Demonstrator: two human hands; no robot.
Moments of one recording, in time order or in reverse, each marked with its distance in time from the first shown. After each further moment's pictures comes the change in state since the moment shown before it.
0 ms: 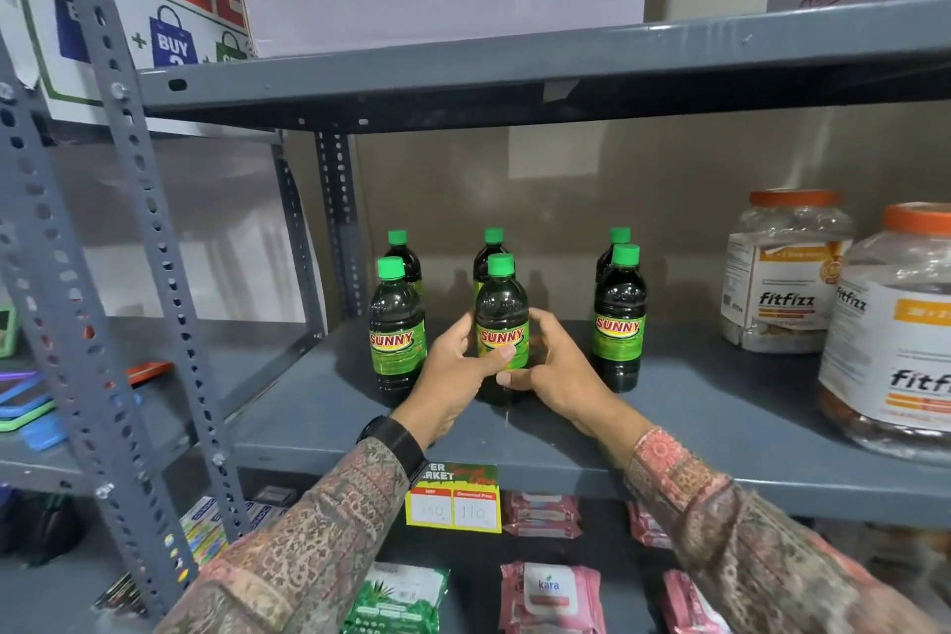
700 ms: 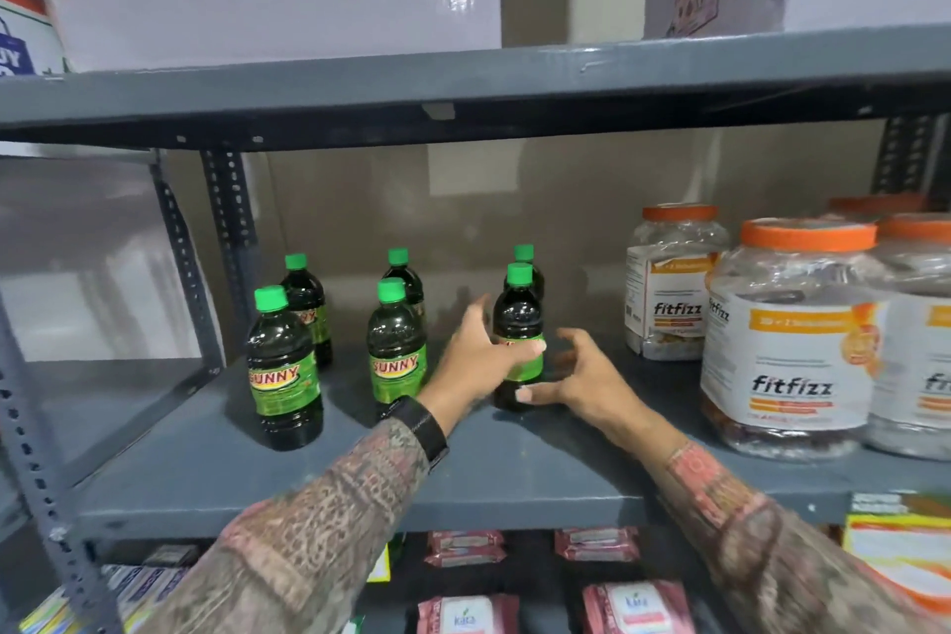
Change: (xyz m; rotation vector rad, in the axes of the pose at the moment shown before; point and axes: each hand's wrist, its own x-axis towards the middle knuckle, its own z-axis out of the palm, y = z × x) left_hand 0.049 0.032 0.130 0.160 -0.069 0.006; right_hand -0.018 0.037 -0.143 -0.108 0.177 0.150
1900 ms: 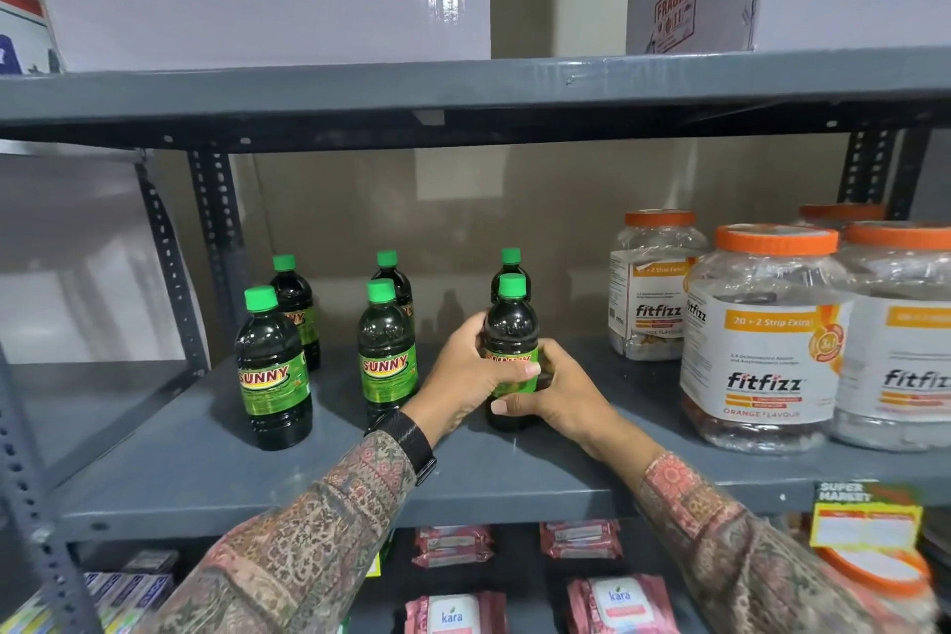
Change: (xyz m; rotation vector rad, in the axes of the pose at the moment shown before) left_hand -0.012 -0.008 0.002 -0.165 -0.106 0.069; right_hand -0.023 -0.009 0.013 0.053 -0.056 -0.055
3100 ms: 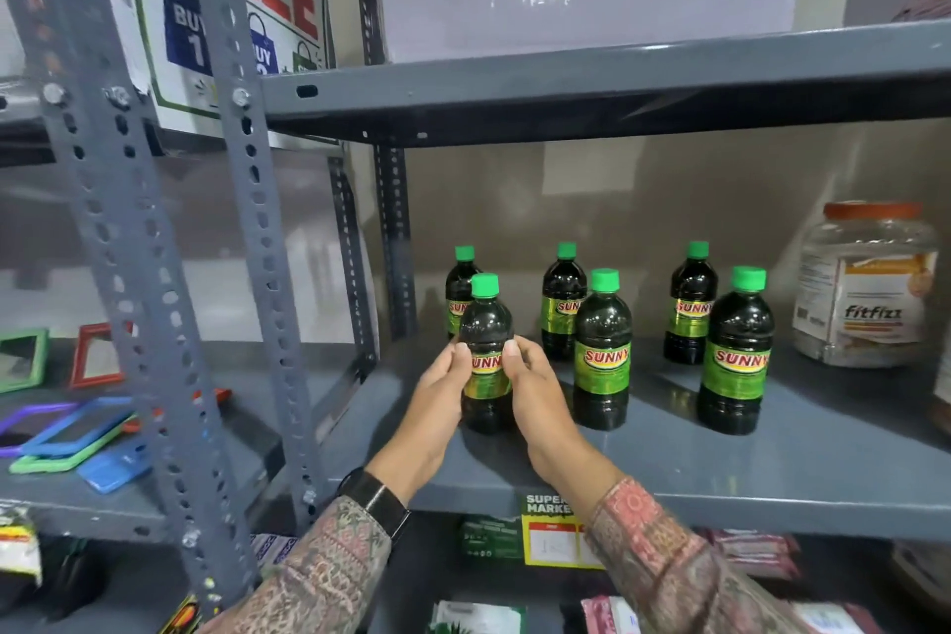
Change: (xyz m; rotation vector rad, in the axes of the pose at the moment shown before) left_hand -0.092 -0.039 -0.247 -0.200 0.222 -0.151; right_hand 0.006 -0.088 0.291 0.438 0.092 0.032
